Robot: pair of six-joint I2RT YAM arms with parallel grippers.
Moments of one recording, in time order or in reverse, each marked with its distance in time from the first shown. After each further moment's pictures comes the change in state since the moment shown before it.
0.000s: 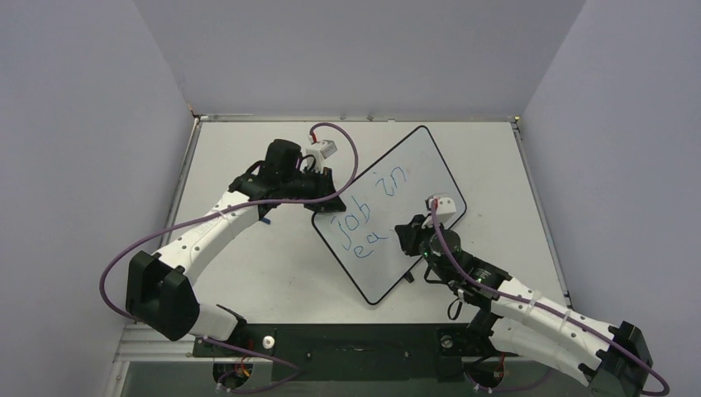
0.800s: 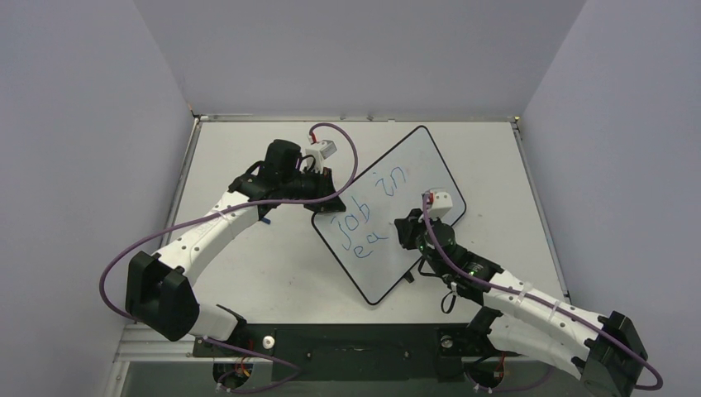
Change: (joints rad) left arm 0.000 -0.005 -0.004 0.001 -0.003 -0.006; right arm -0.029 0.091 0.030 0.076 0.023 -0.024
